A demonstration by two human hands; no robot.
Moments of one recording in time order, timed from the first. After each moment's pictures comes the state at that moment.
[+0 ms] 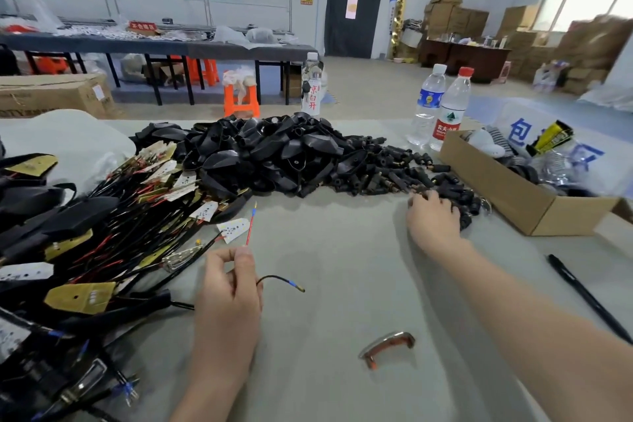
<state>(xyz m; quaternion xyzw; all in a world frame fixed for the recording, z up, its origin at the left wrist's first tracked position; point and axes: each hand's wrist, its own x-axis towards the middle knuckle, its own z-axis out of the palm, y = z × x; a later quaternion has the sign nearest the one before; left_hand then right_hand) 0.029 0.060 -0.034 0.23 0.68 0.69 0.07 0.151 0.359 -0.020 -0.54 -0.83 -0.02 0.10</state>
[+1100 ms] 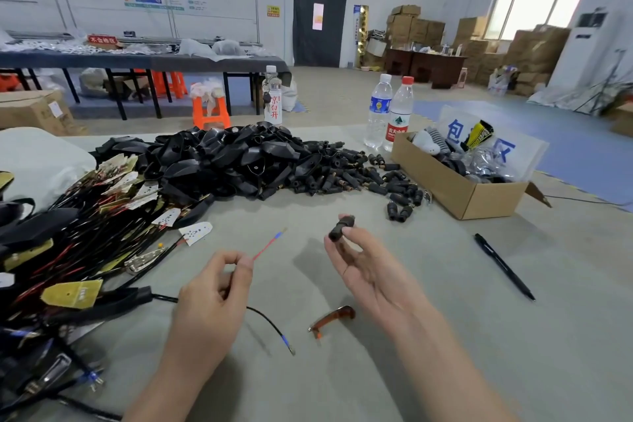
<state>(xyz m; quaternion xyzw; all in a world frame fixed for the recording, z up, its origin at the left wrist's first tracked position) 0.049 0.052 -0.037 0.43 0.72 0.54 -0.02 0.213 0.196 0.020 -0.18 -0.20 0.90 0.33</state>
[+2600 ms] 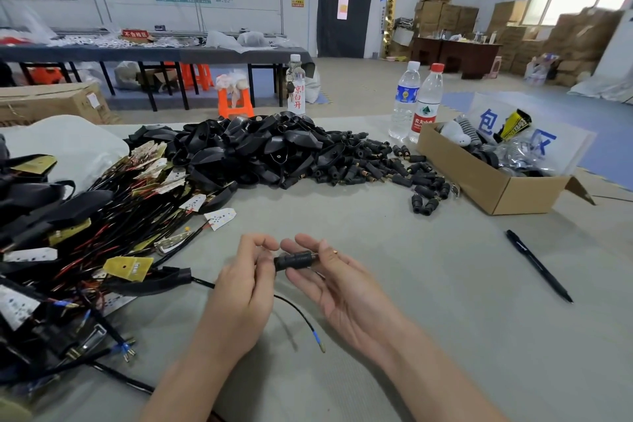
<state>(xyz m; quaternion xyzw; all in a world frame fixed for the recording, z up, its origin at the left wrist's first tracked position) 0.059 0.052 -0.034 0.48 0.68 0.55 0.03 0.185 0.155 -0.012 -0.13 -0.32 0.91 0.23</state>
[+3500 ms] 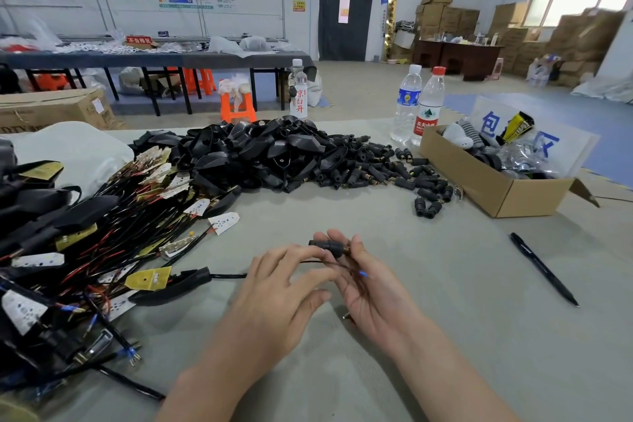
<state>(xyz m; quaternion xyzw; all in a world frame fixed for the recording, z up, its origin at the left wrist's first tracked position) 0.068 0.061 -0.035 0.68 0.63 0.32 -0.22 0.192 0.174 -0.011 -0.16 -0.25 0.91 0.30</state>
